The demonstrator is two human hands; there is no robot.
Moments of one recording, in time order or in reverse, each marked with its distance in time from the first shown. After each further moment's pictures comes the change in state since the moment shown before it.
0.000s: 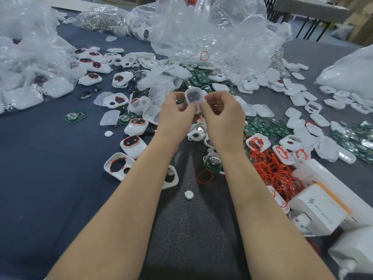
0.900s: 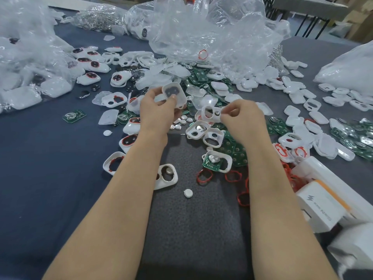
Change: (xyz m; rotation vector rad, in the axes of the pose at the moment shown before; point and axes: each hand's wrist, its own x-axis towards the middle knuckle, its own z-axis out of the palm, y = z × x) left_hand 0.003 0.012 -0.017 -0.166 0.182 -0.048; right_hand 0.018 0.009 -0.043 -0.445 -0.235 0.229
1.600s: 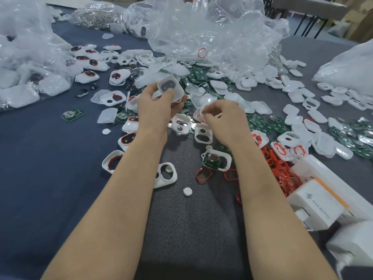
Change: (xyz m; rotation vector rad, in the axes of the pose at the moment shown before) left_hand 0.001 0.003 0.001 -0.152 -0.002 -0.007; right_hand -0.008 -0.015 0.019 0.023 -0.054 -0.141
